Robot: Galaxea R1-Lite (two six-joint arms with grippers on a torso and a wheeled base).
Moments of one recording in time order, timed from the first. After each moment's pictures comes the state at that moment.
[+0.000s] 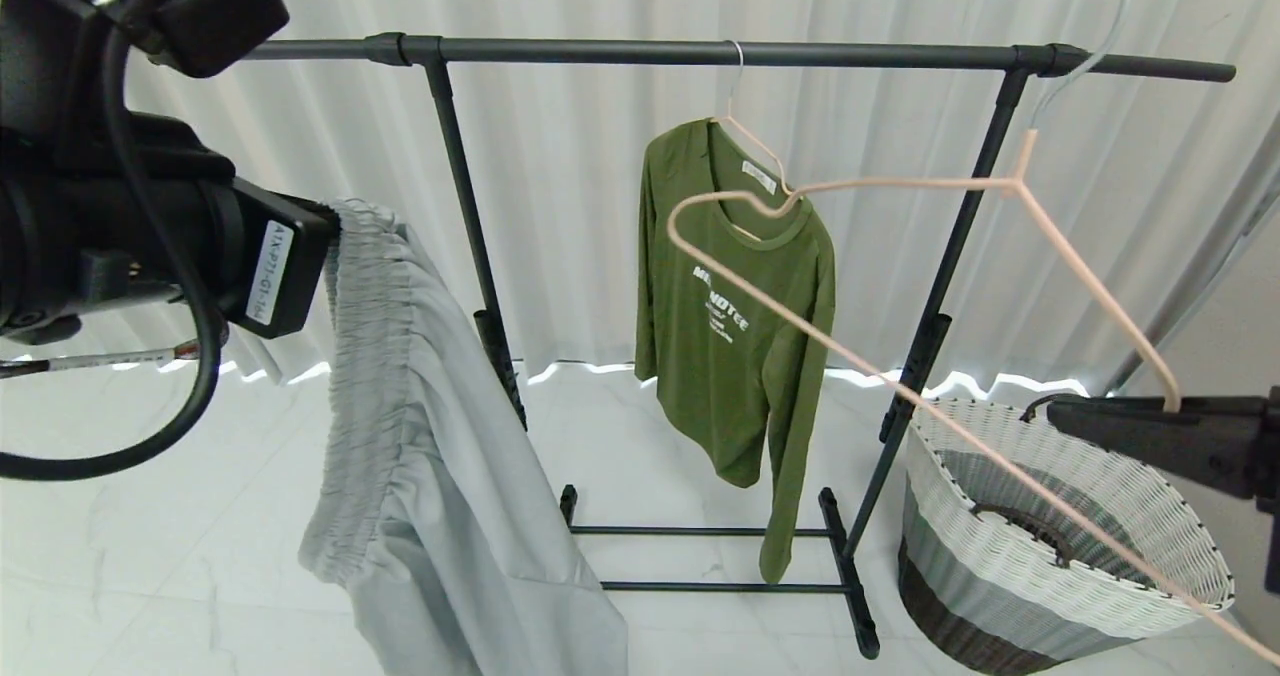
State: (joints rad) left arm -0.59 1.33 -1.33 0.37 0.47 0.31; right arm 0.90 1.08 -0.93 0.19 -0.11 0.08
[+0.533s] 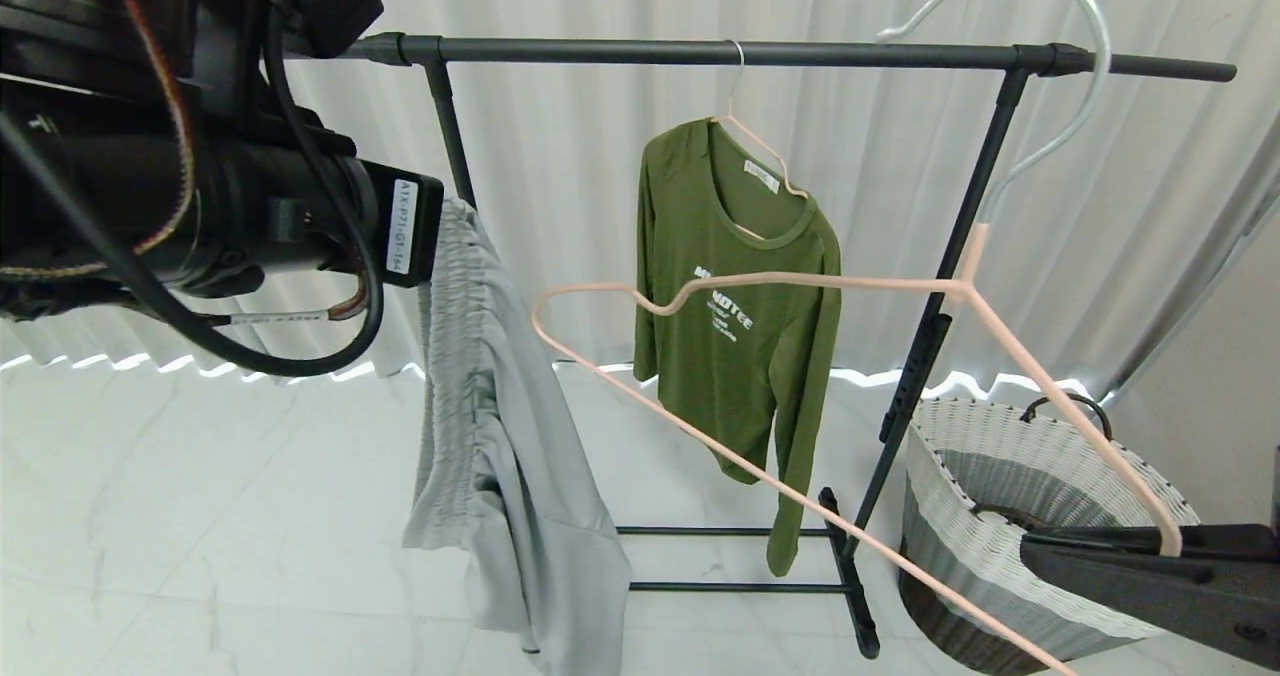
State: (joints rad) left arm -0.61 1.48 -1.45 0.37 0.47 0.05; right arm 1.13 1.07 -0.87 0.16 -0.09 0.17
